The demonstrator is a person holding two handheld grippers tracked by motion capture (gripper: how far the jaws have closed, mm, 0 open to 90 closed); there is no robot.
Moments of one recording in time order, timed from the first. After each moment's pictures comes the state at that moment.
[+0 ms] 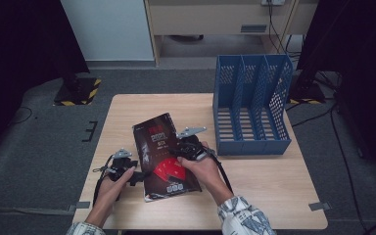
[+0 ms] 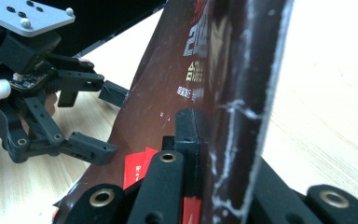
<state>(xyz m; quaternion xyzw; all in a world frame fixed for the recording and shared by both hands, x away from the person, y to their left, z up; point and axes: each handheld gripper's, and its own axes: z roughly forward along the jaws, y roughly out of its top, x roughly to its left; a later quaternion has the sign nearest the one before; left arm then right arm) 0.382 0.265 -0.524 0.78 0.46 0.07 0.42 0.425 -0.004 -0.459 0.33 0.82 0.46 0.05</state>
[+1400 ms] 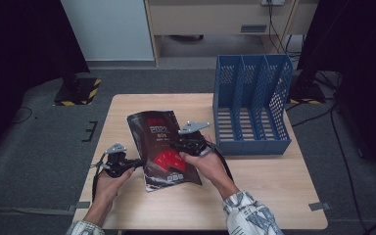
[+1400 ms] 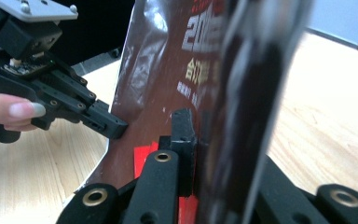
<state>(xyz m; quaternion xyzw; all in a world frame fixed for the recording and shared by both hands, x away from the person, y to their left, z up) 0.385 0.273 -0.497 0.77 0.44 0.07 0.45 0.430 -0.012 -0.436 0.28 0.82 0.49 0.09</state>
